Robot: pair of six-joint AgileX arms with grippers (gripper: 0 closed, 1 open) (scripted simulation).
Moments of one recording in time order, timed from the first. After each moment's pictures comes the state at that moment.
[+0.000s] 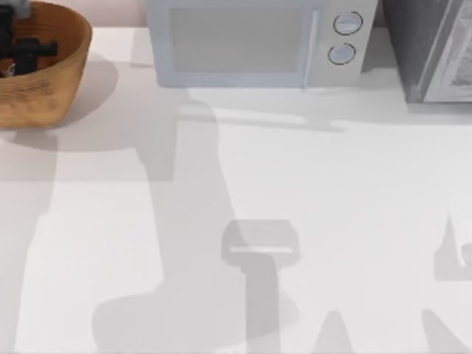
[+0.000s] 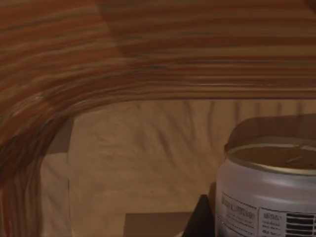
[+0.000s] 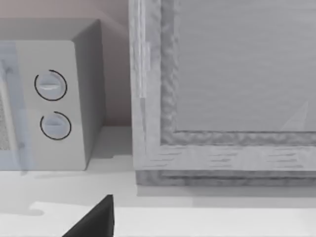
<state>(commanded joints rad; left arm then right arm) 0.10 2.73 2.57 -1.22 0.09 0.13 0.00 0.00 0.00 0.00 0.00 0.00</state>
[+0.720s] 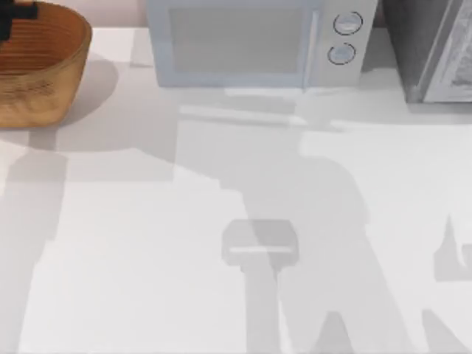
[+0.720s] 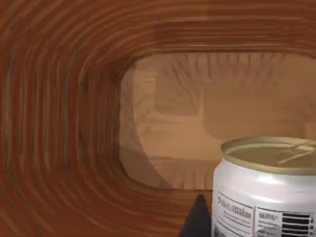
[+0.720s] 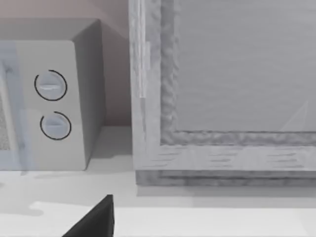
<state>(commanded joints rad) 0.05 2.14 2.02 -1.00 -0.07 0.11 0.00 0.00 0.00 0.00 0.00 0.00</state>
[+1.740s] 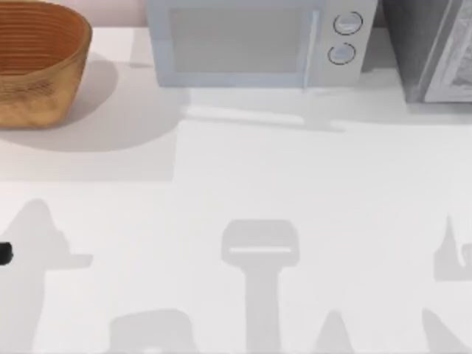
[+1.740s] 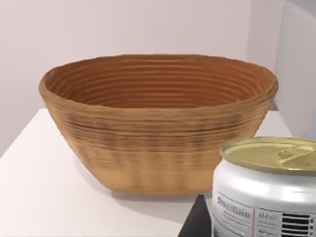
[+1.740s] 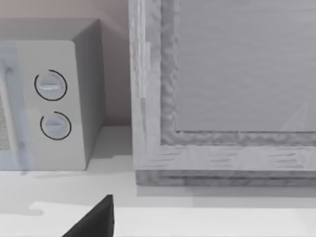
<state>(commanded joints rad) 0.00 0.14 0.14 -0.08 -0.04 0.01 0.00 0.00 0.00 0.00 0.00 0.00</state>
